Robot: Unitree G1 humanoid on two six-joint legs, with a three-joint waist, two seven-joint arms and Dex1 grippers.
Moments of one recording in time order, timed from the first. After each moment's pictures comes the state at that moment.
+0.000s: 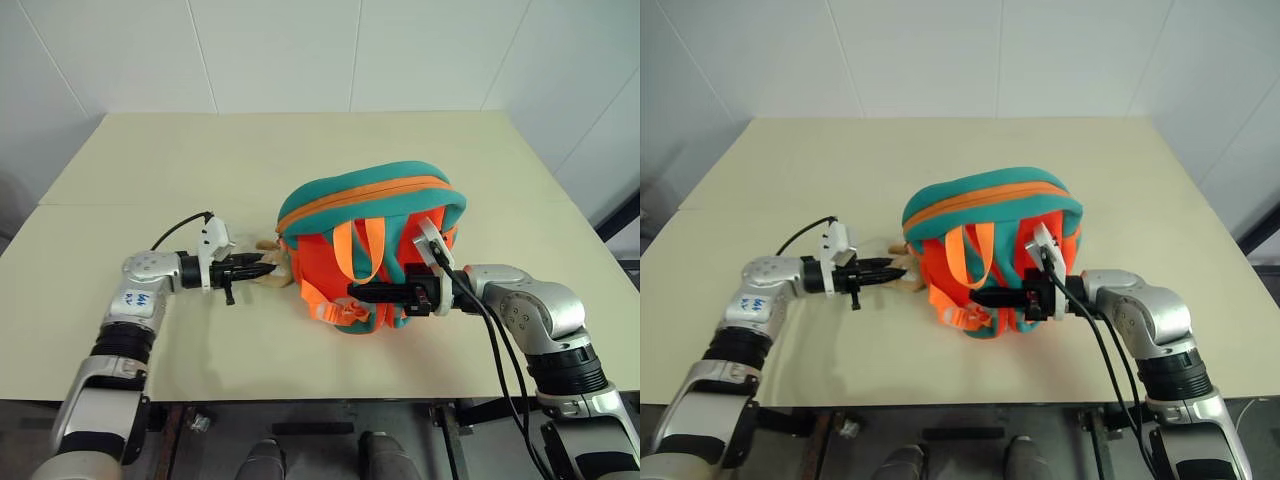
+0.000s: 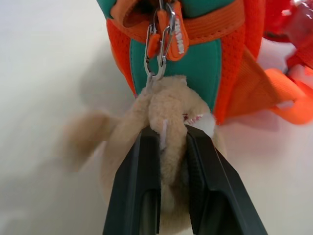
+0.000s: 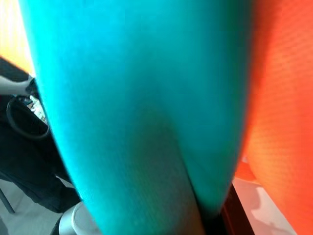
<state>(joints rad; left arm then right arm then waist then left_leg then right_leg) -0.71 0.56 -0.05 0.66 -0.27 -0.05 -1.13 -0.58 -0.58 0.07 -0.08 0.71 0.84 1.13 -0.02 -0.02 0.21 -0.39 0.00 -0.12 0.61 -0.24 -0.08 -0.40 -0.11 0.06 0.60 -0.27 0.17</state>
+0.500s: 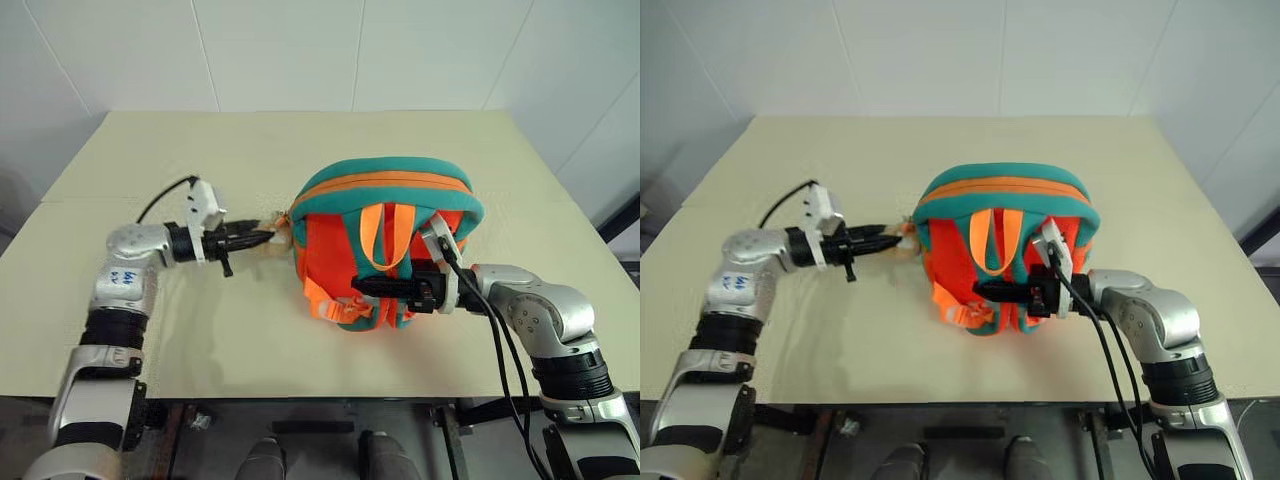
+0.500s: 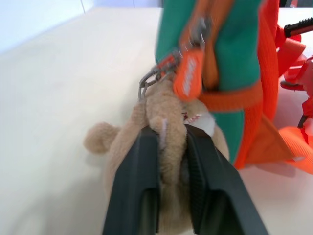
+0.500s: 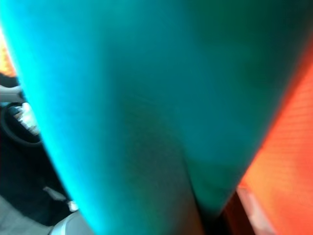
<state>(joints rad) -0.77 0.62 0.04 0.39 -0.30 0.14 -1.11 -0.56 -0.57 0.01 -0.12 0.73 0.83 1.06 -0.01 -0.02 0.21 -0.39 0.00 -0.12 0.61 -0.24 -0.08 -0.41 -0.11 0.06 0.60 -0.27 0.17</state>
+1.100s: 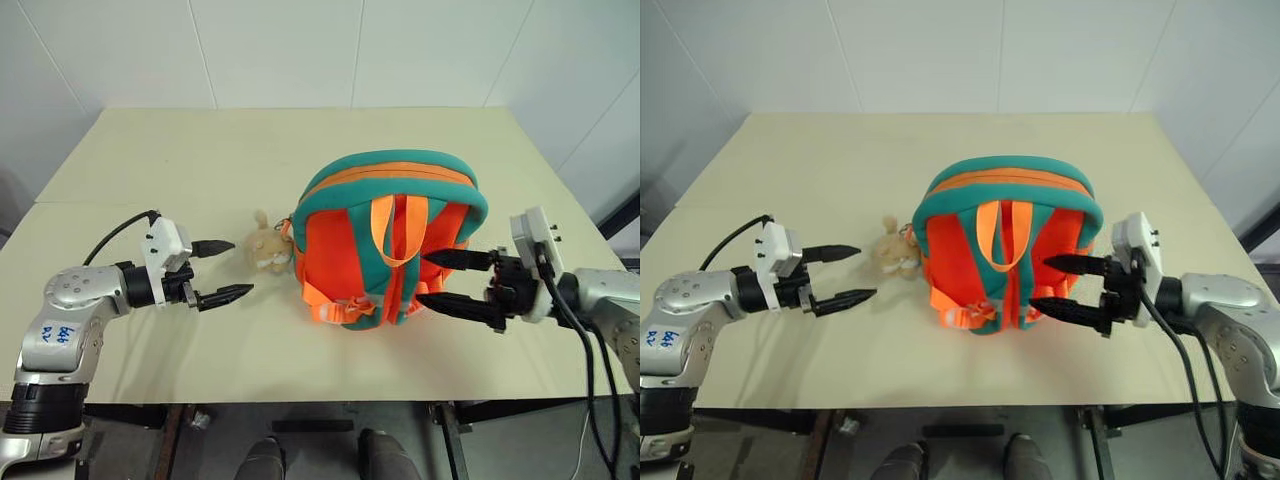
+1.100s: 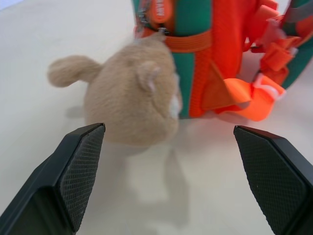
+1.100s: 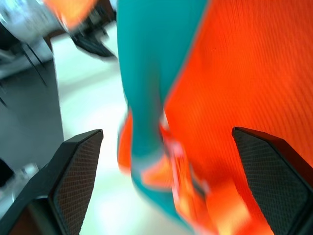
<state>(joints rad) -0.31 0.75 0.20 -0.16 -0.43 0.40 -0.99 -0.25 -0.91 -0.28 -0.33 0.74 0.72 1.11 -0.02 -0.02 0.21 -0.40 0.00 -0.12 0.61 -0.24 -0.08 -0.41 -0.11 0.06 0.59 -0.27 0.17</state>
